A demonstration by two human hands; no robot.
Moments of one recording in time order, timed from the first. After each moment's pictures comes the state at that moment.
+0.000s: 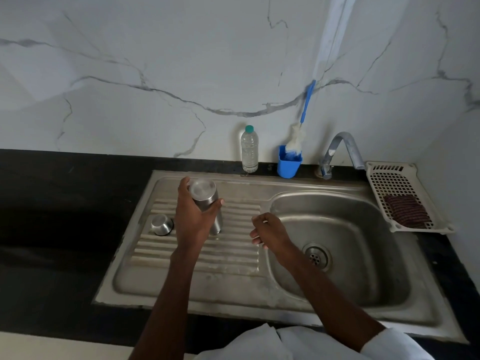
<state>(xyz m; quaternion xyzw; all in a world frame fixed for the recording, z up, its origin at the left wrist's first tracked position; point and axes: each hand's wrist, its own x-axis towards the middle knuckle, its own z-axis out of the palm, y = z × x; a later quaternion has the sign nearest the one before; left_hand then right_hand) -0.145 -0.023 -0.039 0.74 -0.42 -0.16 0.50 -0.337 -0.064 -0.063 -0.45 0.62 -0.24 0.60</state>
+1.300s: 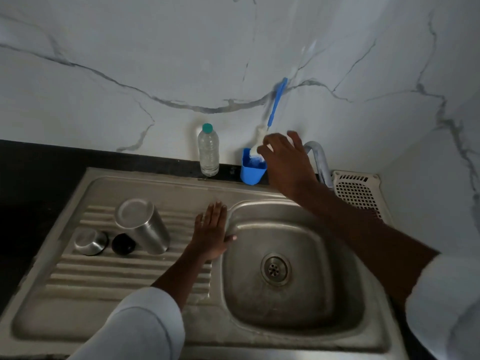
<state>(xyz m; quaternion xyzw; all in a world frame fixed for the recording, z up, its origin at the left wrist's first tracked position) -0.240 -0.145 -0.201 0.68 -0.70 -0.22 0.00 -0.431 -0.265 0.022 -0.89 0.41 -0.05 -0.17</state>
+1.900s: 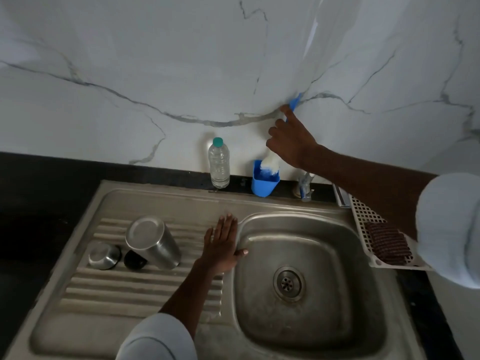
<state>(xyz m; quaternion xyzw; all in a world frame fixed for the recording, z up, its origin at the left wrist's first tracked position) -0.241 -0.150 -0.191 0.68 -0.68 -0.28 -0.01 -0.391 -0.350 0.063 -0.85 0.28 0.24 -0.38</state>
